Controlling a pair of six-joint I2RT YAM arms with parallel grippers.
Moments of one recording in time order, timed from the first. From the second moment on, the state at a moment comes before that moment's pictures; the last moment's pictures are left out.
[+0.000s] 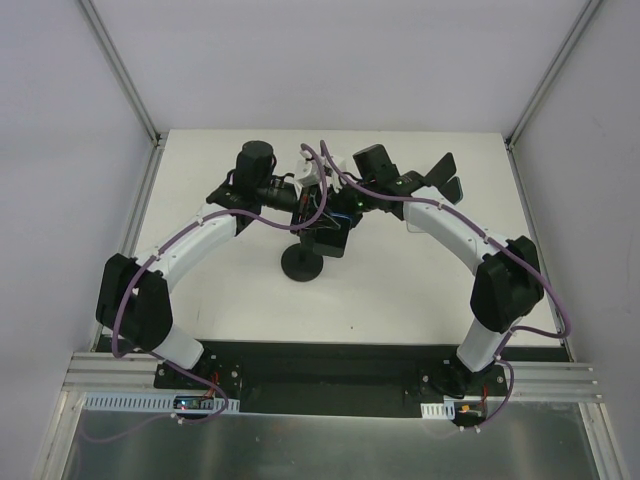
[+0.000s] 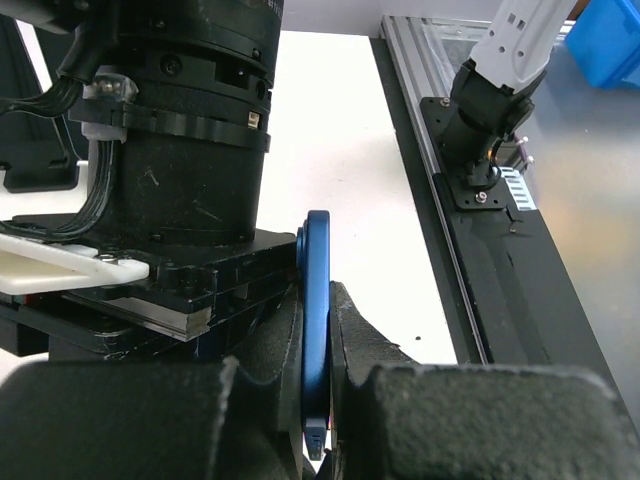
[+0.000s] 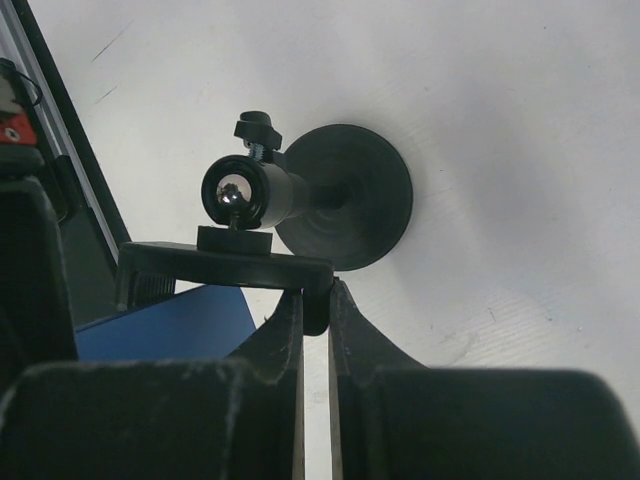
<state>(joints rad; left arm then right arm) -0.48 1.52 1.19 -0.03 1.23 0.15 0.62 1.73 1.49 -0.60 -0.57 -0.13</state>
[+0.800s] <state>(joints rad) -0.46 1.26 0.94 0.06 0.89 0.07 0.70 1.65 1.36 -0.40 -0.33 0.07</state>
